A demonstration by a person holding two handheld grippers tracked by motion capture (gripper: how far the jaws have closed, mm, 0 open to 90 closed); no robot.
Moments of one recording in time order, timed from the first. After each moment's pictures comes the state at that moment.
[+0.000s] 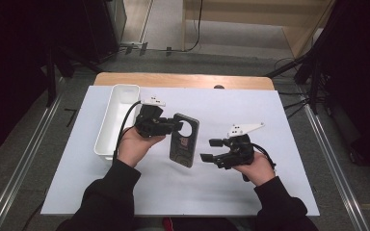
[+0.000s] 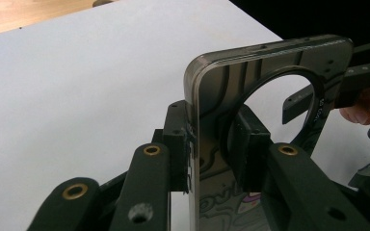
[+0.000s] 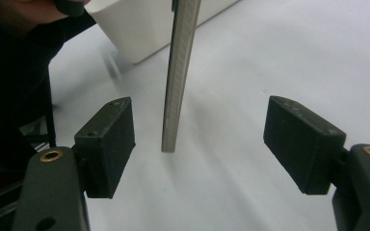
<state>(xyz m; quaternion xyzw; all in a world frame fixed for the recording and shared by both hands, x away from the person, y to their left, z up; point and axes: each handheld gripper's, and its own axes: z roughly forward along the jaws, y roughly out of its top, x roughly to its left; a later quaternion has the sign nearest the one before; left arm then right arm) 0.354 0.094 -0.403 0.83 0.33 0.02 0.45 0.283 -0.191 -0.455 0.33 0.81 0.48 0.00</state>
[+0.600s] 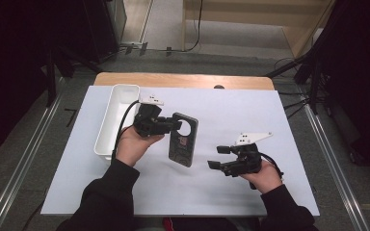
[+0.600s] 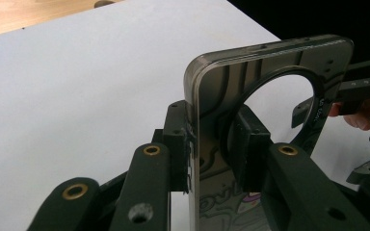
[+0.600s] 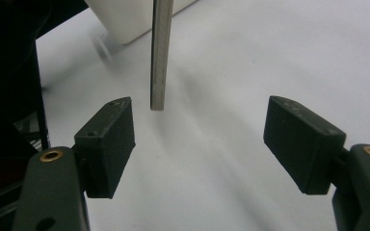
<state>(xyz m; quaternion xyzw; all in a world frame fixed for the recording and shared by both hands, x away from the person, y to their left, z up) 0.355 0.097 -0.401 0.83 0.33 0.02 0.45 0.264 -0.209 -0.470 0.35 0.81 0.47 0.01</state>
